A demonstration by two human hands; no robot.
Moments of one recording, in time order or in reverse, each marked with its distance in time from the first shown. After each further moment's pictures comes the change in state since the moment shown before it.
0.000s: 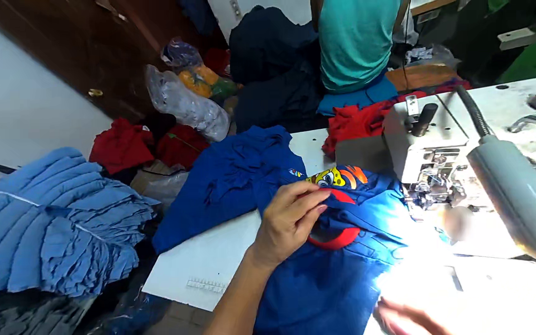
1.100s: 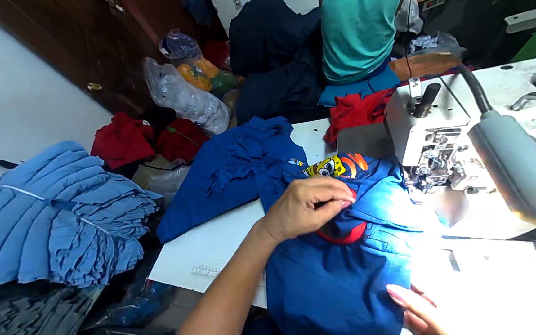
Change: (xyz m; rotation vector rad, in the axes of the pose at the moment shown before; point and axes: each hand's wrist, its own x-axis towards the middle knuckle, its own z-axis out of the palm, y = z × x) left_hand 0.025 0.009 0.001 -0.410 -0.329 -0.013; right_hand 0.012 0.014 0.015 0.551 0.082 0.093
